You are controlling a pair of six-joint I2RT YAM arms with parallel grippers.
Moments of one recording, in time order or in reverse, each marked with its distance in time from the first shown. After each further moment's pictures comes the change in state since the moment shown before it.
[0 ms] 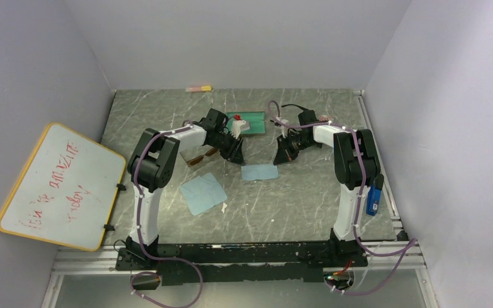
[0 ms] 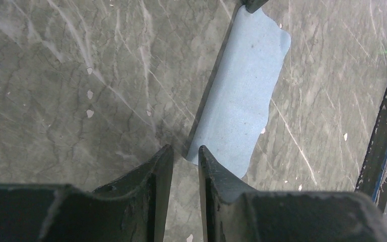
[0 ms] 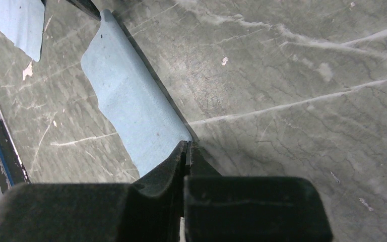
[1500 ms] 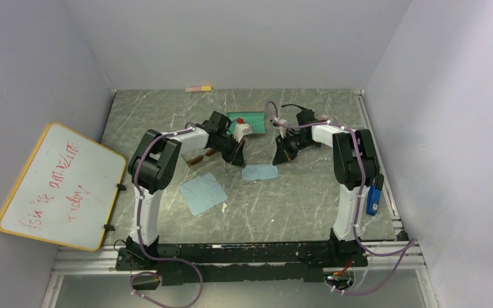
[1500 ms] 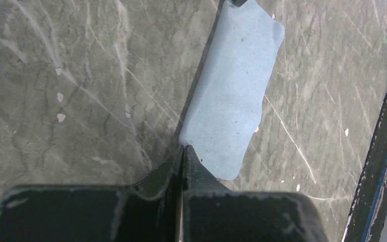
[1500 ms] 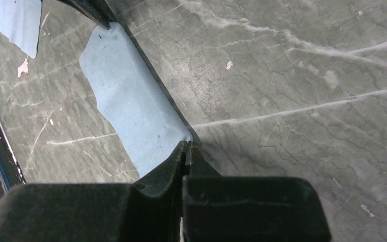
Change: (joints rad) left arm -0.025 -0.013 -0.030 0.015 0.006 0.015; right arm 0.014 0.000 0.011 -0.014 0.014 -0.019
